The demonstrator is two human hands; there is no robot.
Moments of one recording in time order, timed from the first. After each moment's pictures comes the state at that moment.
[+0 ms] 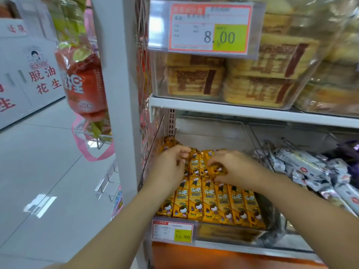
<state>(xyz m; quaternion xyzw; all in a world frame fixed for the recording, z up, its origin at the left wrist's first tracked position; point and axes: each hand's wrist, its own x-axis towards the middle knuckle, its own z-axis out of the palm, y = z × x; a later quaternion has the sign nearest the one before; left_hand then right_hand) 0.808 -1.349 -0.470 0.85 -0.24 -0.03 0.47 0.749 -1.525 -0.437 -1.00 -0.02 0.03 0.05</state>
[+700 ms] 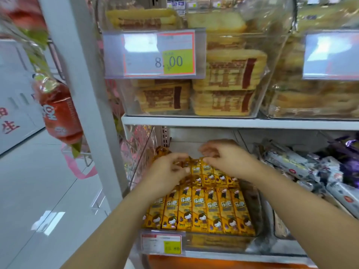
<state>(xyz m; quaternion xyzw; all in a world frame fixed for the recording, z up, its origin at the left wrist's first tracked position) 0.810 -1.363 -0.449 0.84 -0.28 -0.12 0.45 0.760 -1.543 -0.418 -0.97 0.02 -0.06 0.26</state>
